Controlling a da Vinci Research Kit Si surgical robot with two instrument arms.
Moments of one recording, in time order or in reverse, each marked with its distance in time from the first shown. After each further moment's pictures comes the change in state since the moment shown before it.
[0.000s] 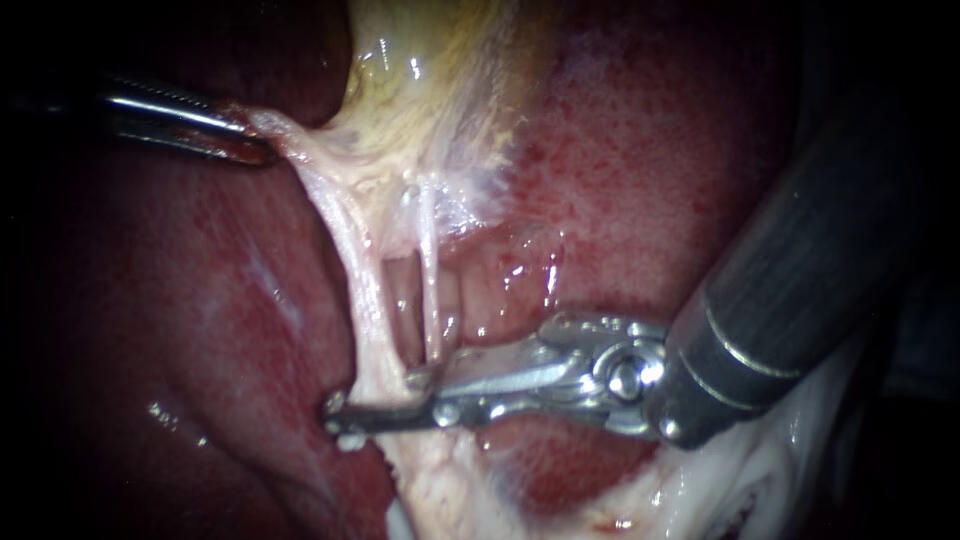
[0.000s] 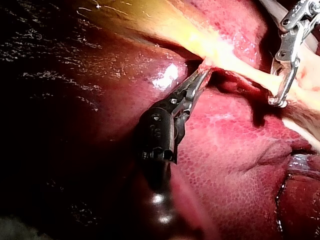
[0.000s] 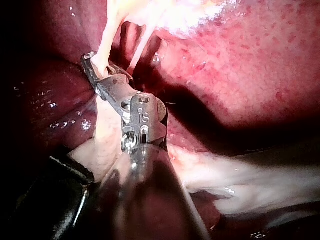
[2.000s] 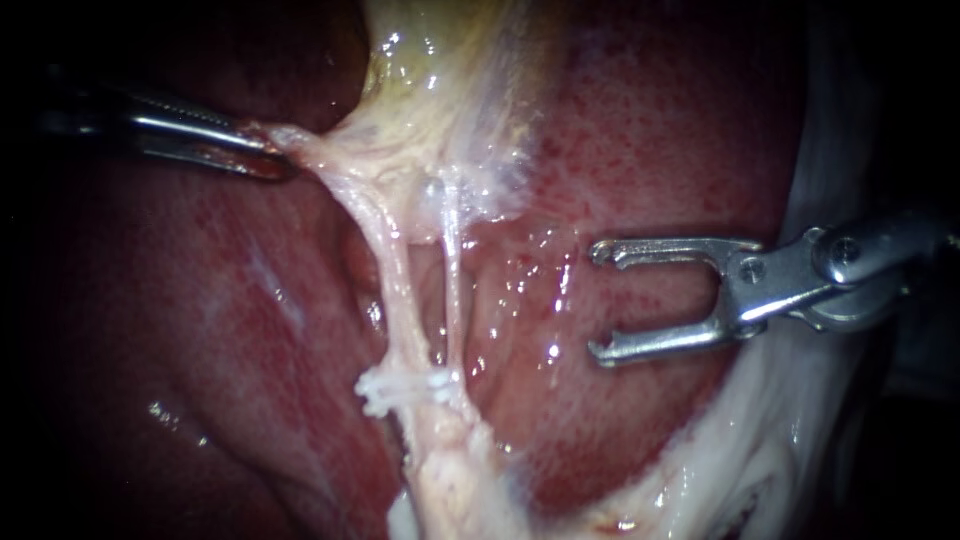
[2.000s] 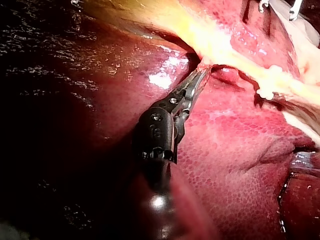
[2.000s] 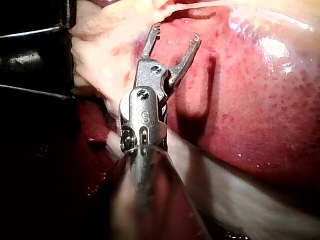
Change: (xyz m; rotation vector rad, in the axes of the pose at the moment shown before) right arm -0.001 0.000 -0.021 -0.197 0.060 -0.668; left arm -0.003 -0.001 0.004 -0.005 -0.002 0.010
